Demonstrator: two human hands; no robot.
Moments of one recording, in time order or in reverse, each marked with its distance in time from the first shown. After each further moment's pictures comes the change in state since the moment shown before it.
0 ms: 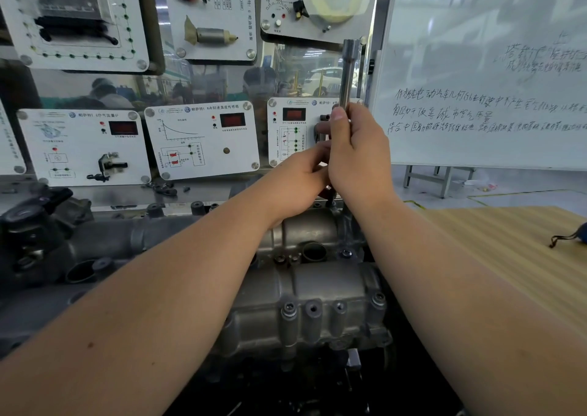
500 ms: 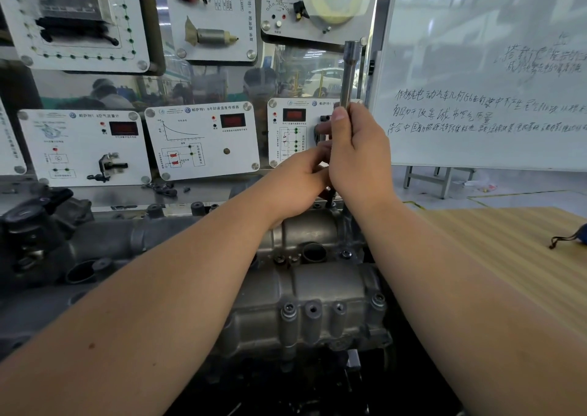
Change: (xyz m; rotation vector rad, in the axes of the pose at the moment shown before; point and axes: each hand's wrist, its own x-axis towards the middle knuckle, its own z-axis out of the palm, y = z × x) left_hand -0.001 0.001 0.000 0.032 -0.002 -0.009; right_hand 0.000 0.002 0.000 0.031 0.006 -0.015
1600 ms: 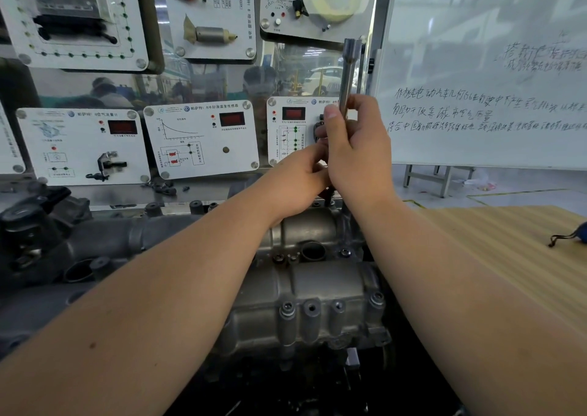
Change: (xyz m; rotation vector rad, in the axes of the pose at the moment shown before) left_hand 0.002 0.000 0.001 0.015 0.019 0.024; right_hand 0.000 0.002 0.000 0.058 0.022 -0.015
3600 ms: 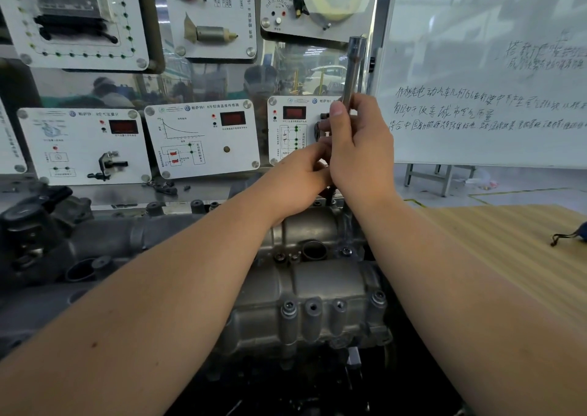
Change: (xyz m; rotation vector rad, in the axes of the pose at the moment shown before) left_hand 0.000 -0.001 0.001 -0.015 -0.006 0.006; right_hand 0.000 -0.001 0.000 -0.011 0.026 -0.020
